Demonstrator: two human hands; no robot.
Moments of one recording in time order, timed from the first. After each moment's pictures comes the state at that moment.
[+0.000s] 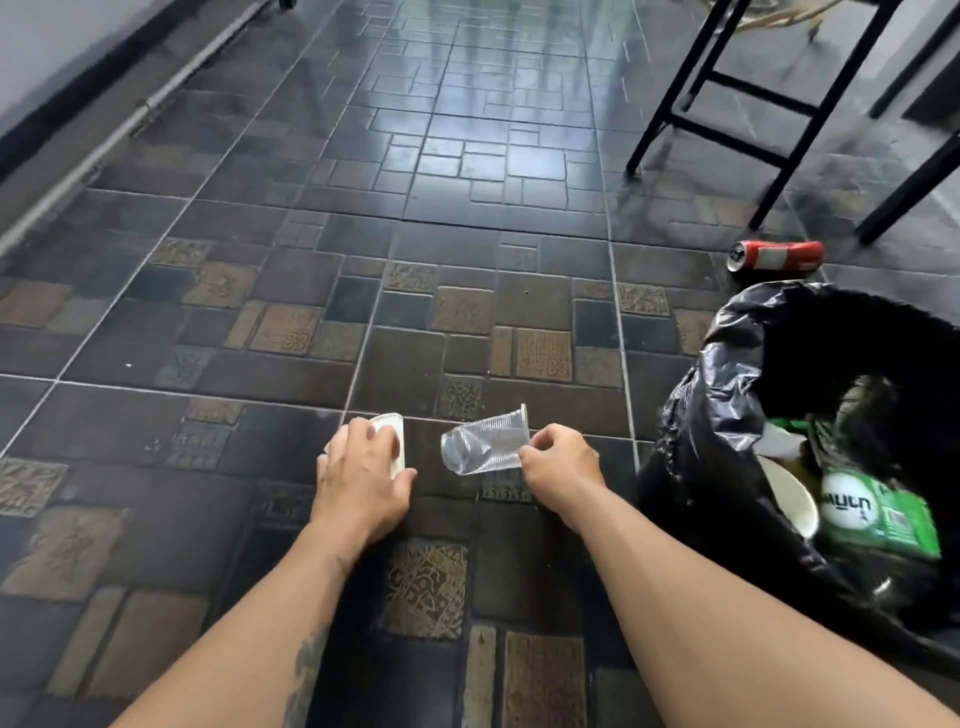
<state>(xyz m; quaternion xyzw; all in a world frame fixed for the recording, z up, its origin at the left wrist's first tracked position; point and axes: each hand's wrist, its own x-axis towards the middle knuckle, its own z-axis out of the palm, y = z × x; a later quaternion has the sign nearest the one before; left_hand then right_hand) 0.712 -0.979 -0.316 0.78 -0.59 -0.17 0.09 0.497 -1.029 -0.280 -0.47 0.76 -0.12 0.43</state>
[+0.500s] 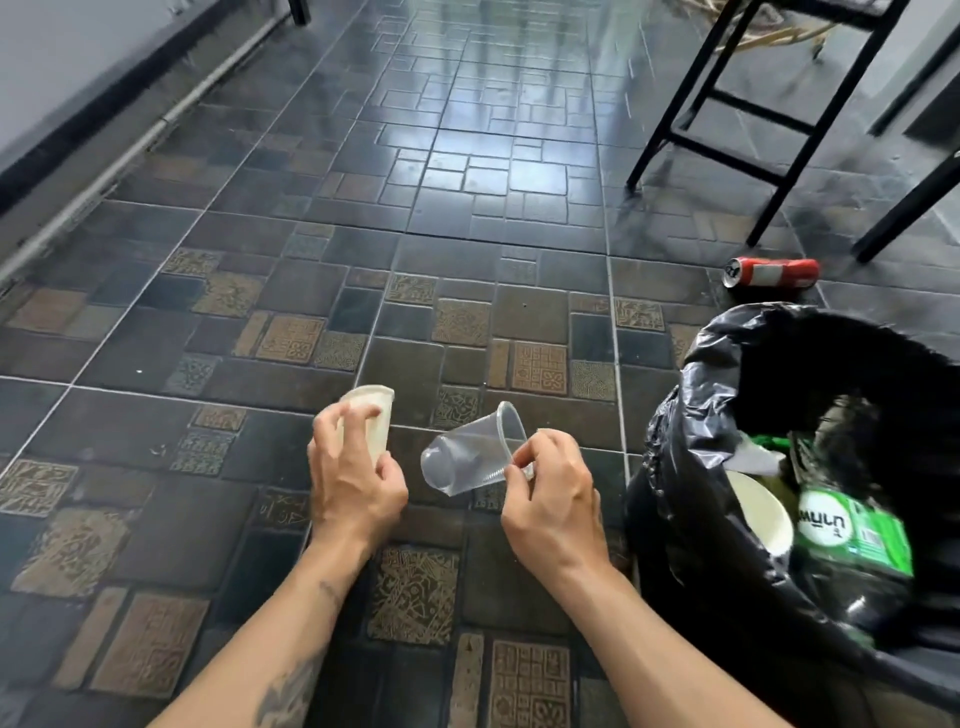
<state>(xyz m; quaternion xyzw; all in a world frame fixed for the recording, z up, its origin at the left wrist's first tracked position) 0.689 -0.969 -0.281 0.79 -0.50 -0.14 0.32 0.495 -0.976 -0.235 -0.66 0.64 -0.26 0.29</state>
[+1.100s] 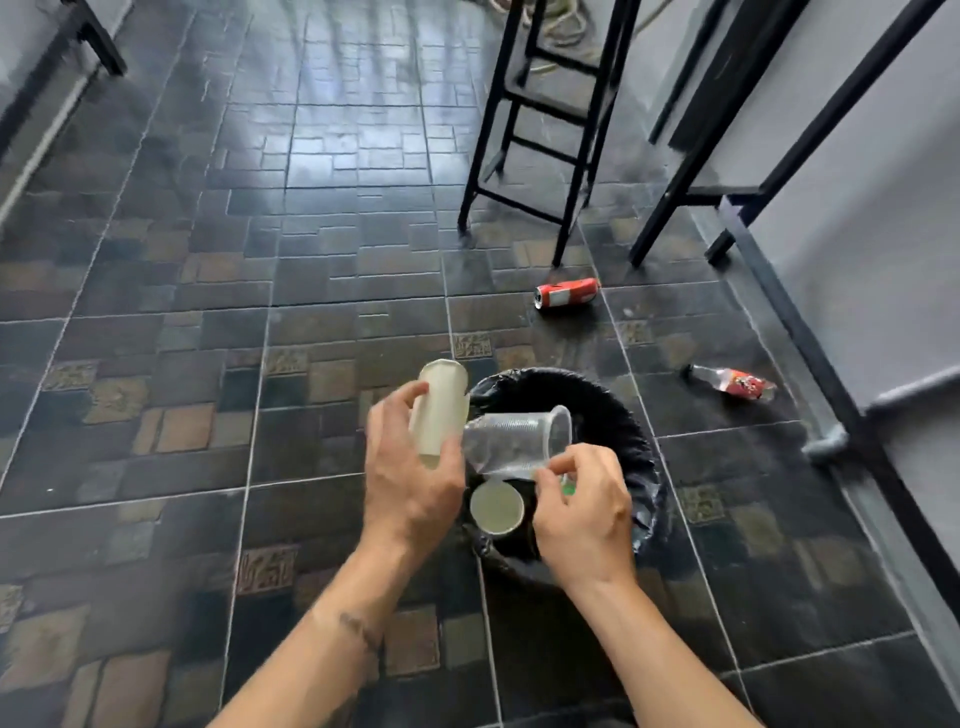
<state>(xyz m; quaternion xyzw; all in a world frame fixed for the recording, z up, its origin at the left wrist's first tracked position) 0.480 -0.990 0.015 0.66 -0.53 -0.35 0.39 0.323 -0.952 0.004 -0.51 0.75 -0.34 0.24</state>
